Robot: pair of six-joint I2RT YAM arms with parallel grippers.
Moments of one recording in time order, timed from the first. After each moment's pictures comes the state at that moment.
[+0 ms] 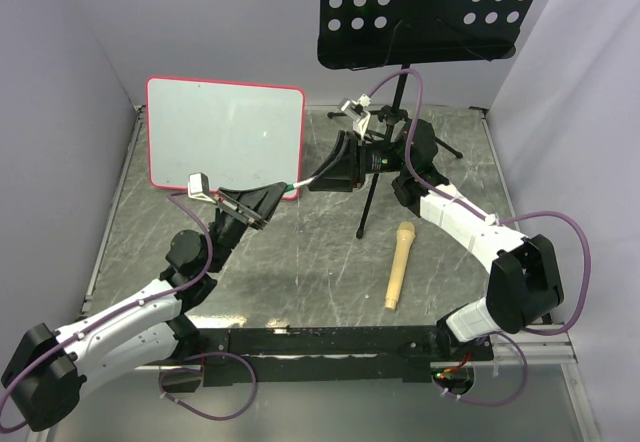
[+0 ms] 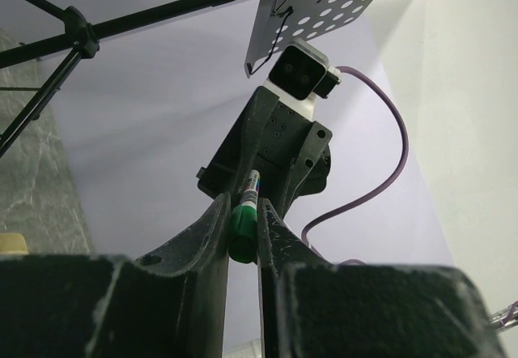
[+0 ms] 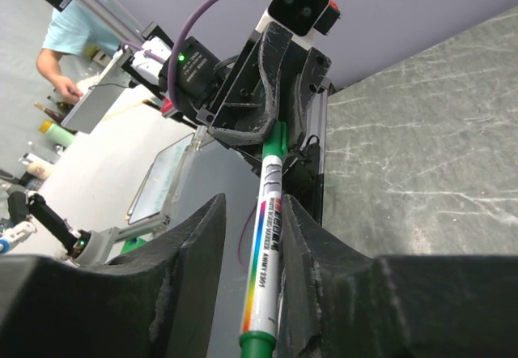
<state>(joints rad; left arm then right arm) -0.75 0.83 0.38 0.85 -0.14 -1.39 0.48 1.45 1.09 0.62 -1.22 0.90</state>
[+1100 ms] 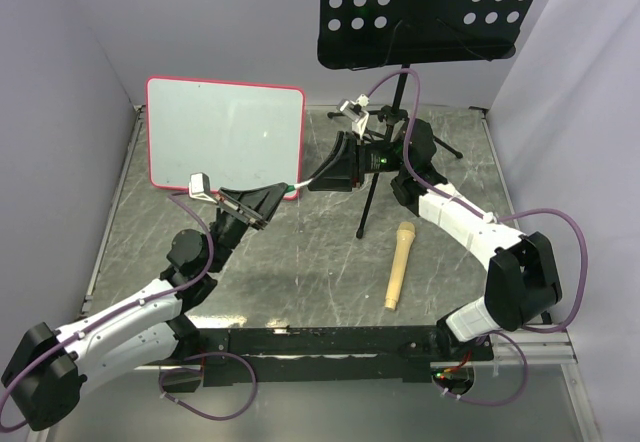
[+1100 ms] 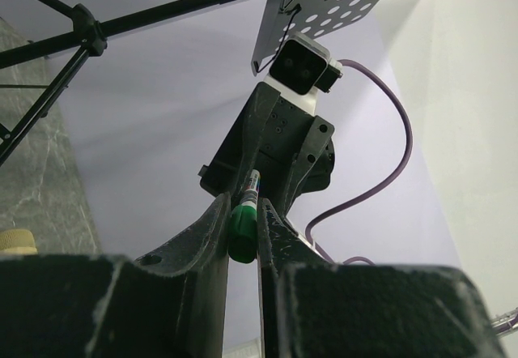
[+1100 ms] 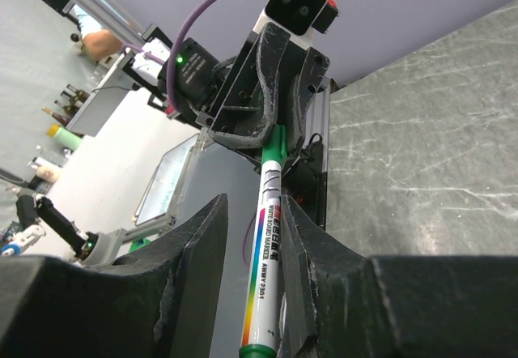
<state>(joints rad) -0.75 0.84 0.38 0.84 -0.14 -1.38 0.47 1.46 1.09 0.63 -1.22 0.93</state>
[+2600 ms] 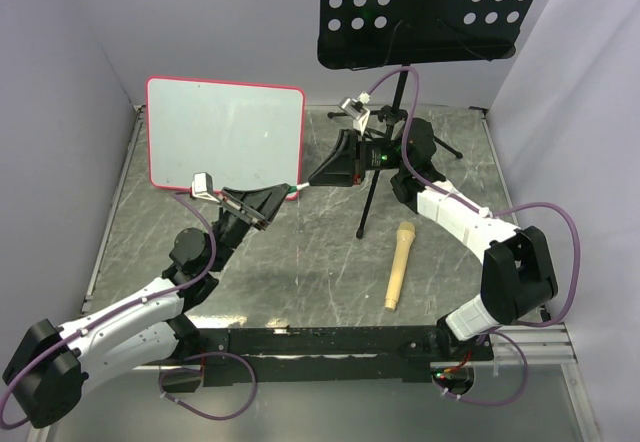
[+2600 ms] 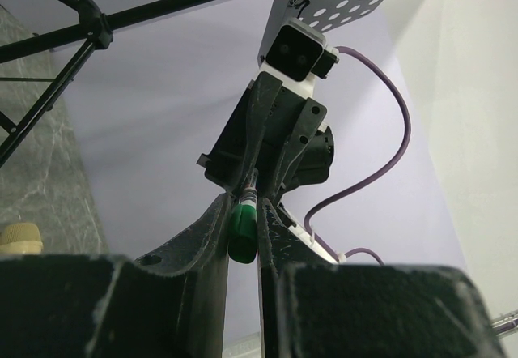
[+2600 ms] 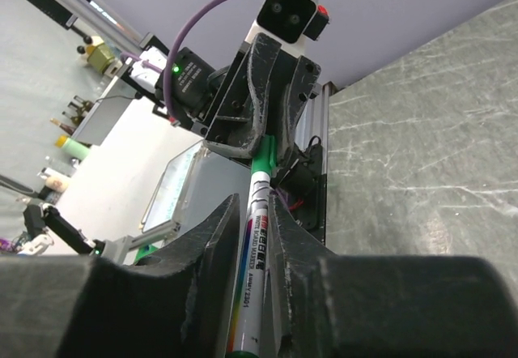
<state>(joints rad) -0.75 0.86 0.38 0.84 -0.13 -1.39 0.45 1.50 1.09 0.69 -1.23 0.99</state>
